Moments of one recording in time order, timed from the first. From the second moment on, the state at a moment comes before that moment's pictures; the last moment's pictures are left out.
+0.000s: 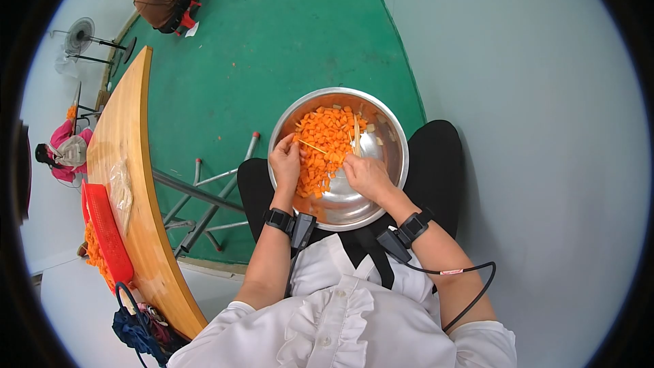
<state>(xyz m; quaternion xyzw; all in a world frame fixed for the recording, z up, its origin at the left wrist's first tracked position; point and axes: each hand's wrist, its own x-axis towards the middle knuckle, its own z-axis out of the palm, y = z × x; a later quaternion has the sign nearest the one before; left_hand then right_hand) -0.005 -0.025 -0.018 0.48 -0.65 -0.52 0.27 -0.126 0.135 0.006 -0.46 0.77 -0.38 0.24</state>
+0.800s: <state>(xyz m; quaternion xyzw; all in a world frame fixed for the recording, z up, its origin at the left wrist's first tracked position) -0.004 -0.022 -0.015 0.47 -0.74 -0.42 0.24 -0.124 0.136 0.004 -0.49 0.77 -0.34 0.21</state>
